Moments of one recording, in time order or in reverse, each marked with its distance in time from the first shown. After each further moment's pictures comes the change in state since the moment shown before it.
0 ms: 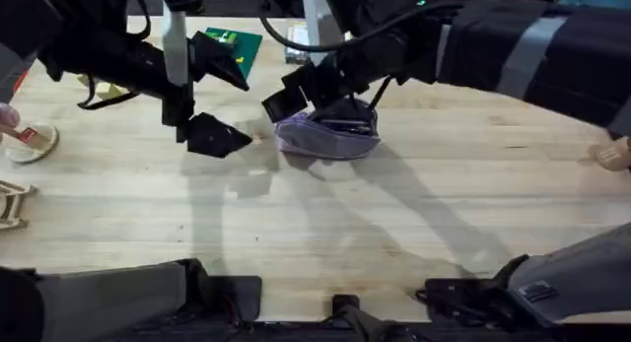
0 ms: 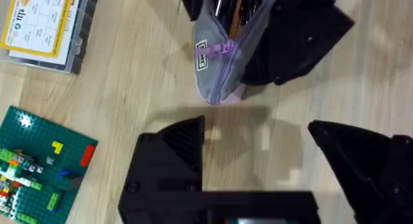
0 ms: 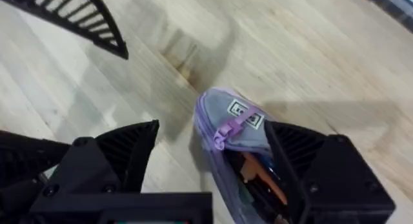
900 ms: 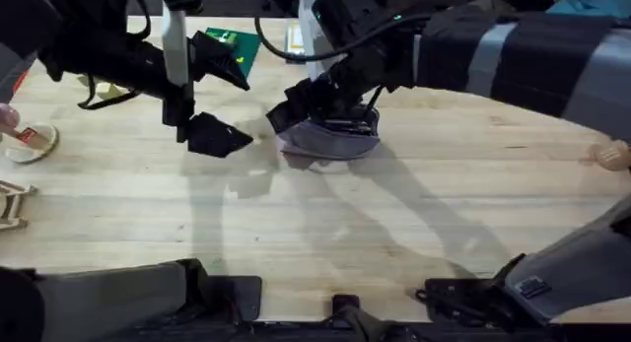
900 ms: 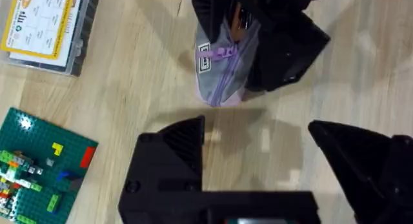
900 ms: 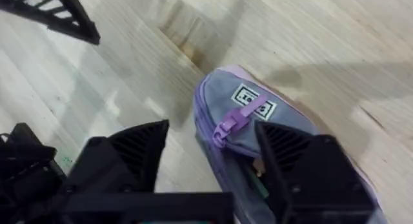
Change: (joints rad) left arm 0.000 0.000 0.000 0.000 0.008 0.000; right arm 0.000 0.076 0.000 -0.038 -0.062 0.029
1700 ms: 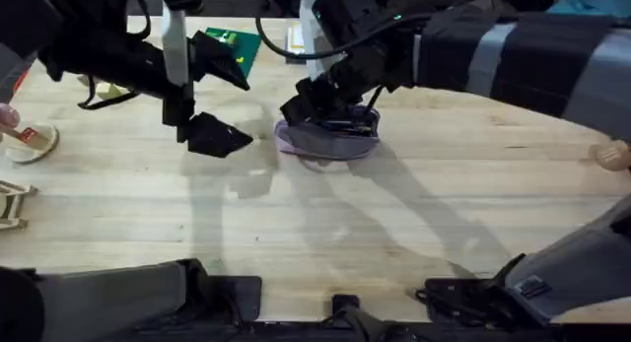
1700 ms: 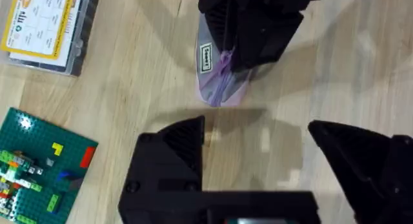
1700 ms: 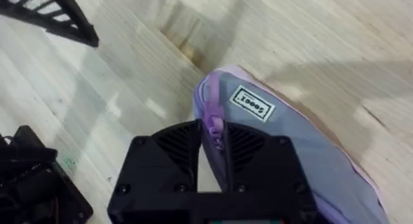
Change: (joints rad) left arm 0.000 0.000 0.000 0.000 0.000 0.000; right arm 0.000 0.000 0.000 0.001 -0.001 0.013
